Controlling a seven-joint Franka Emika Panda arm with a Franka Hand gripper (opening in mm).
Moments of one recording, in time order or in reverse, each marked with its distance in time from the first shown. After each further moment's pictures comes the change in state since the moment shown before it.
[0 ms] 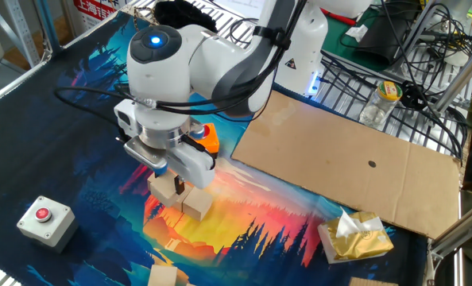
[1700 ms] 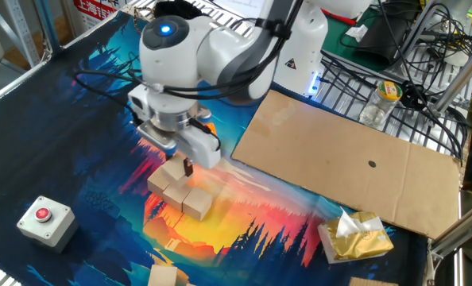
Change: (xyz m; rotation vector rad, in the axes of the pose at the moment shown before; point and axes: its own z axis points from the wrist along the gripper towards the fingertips) arm 0.053 -0.025 0.018 -0.017 0.027 0.021
